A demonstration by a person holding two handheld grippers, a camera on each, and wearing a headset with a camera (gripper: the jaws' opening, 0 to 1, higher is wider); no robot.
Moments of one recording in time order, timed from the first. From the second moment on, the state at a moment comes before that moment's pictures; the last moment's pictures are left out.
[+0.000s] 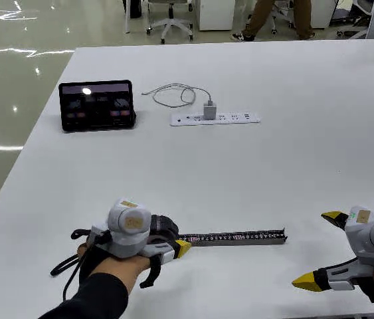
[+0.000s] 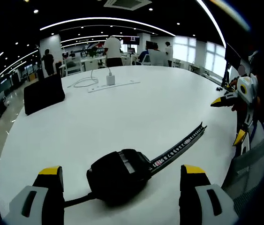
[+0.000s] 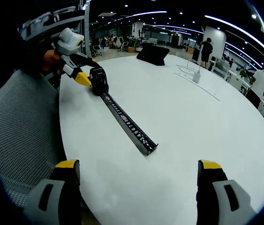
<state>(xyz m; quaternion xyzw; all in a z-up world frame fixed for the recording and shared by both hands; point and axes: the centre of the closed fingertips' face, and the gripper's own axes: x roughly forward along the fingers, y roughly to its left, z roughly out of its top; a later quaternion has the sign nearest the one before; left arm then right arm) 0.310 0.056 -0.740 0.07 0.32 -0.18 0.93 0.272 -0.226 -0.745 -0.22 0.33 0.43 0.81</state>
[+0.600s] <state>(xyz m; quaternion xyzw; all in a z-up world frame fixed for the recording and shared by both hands) 0.320 0.064 -0.736 0.04 0.29 -0.16 0.94 0.295 -0.213 -0.766 -0.31 0.34 0.51 0.72</state>
